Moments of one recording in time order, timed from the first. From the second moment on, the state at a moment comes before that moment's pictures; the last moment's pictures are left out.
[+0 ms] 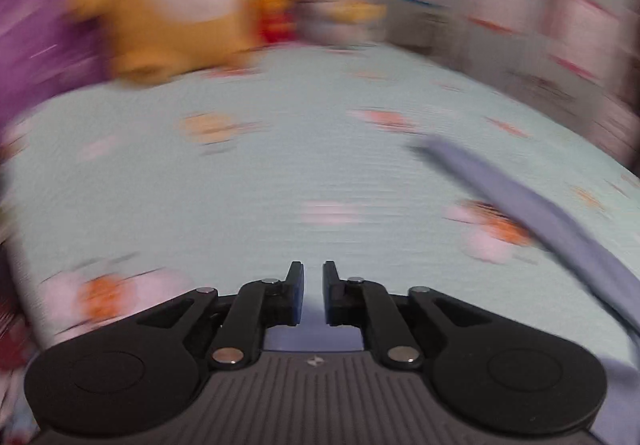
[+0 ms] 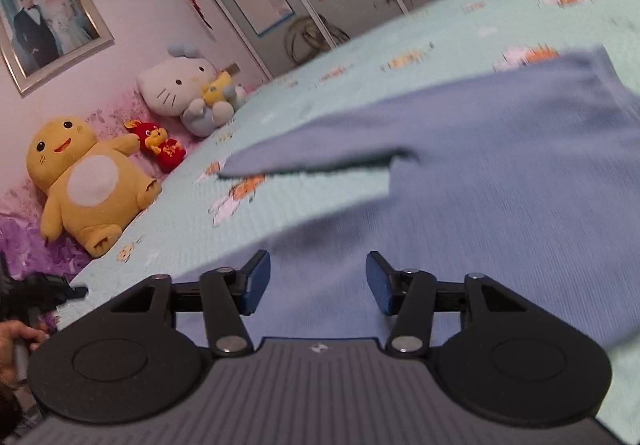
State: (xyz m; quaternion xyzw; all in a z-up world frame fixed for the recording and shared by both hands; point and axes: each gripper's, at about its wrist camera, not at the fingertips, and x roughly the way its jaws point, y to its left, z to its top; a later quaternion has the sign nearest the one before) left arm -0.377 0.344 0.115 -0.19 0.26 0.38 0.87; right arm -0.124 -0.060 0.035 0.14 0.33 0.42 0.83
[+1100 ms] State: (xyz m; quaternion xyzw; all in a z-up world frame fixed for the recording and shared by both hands) left arm -0.117 0.193 0.035 -0.03 0.43 -0.13 0.89; right arm -0.077 -0.043 -0.026 0.23 0.37 0.40 0.81
